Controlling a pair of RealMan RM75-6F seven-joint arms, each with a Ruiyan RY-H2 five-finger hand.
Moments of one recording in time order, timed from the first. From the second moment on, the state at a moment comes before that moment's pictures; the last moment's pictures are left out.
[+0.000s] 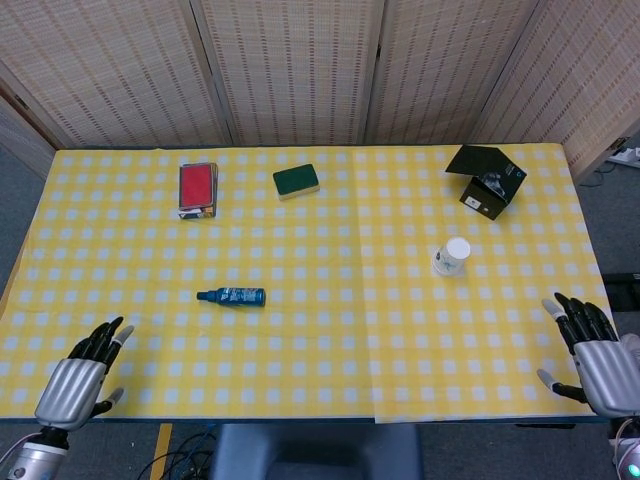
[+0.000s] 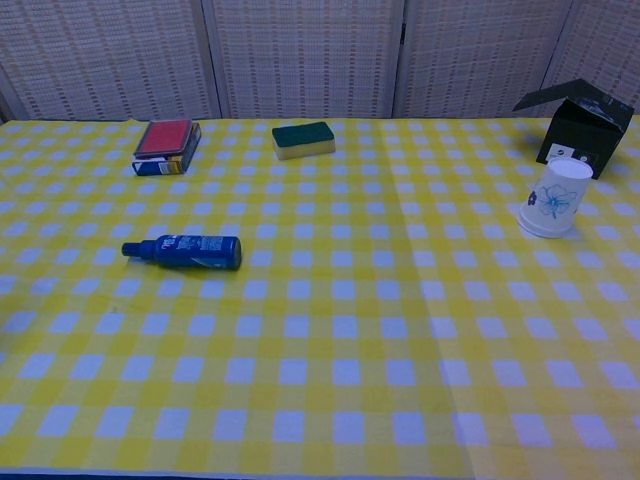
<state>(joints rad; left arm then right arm) -0.11 -1.13 0.06 -1.78 1.58 1.39 0.29 0.05 -0.94 0.00 -1.78 -1.56 1.42 -0.02</state>
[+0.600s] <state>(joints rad) -0.13 -1.12 0.05 -1.77 1.52 1.35 0.27 0.59 -0.86 0.21 -1.75 -0.86 0.76 -0.12</state>
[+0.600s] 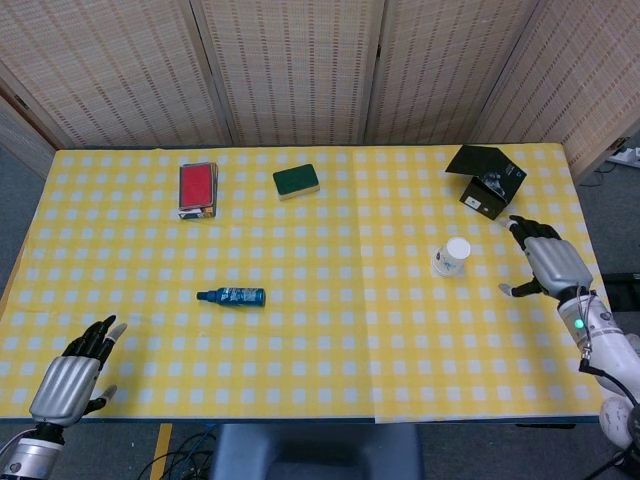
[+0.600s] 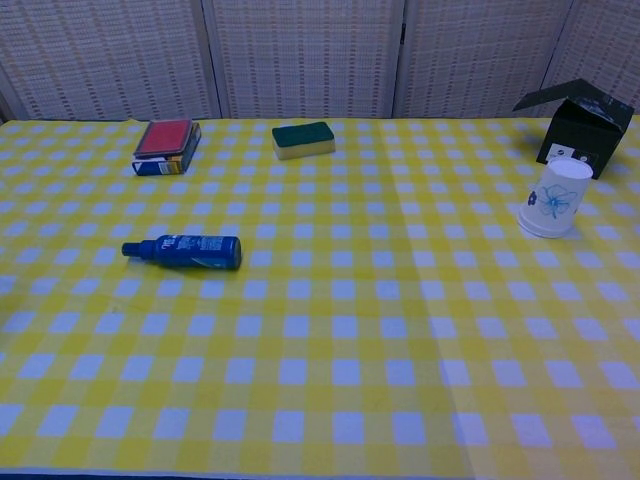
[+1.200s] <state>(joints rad) -0.14 -1.13 0.03 -1.76 1.48 1.33 0.27 0.82 -1.06 0.14 -1.44 -0.60 0.53 -0.20</state>
